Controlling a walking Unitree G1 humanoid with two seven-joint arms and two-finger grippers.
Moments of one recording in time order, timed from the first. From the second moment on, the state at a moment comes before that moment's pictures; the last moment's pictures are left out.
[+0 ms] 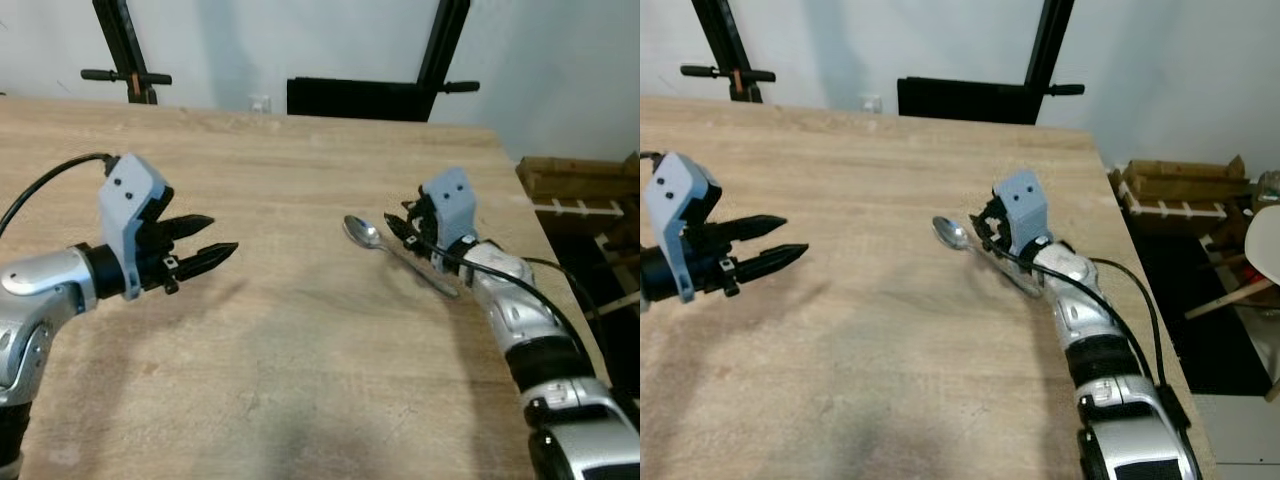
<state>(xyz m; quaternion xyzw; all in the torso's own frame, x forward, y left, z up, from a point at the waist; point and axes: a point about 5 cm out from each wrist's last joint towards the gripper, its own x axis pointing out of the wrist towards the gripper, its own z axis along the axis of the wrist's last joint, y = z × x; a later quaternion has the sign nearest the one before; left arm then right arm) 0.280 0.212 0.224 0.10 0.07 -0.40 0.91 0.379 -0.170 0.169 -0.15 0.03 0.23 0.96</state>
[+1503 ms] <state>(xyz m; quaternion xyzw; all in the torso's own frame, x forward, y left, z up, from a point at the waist) 0.306 0.151 0.261 0.21 0.06 -0.59 0.78 0.331 -0.217 0.170 -0.19 -0.01 0.31 0.93</state>
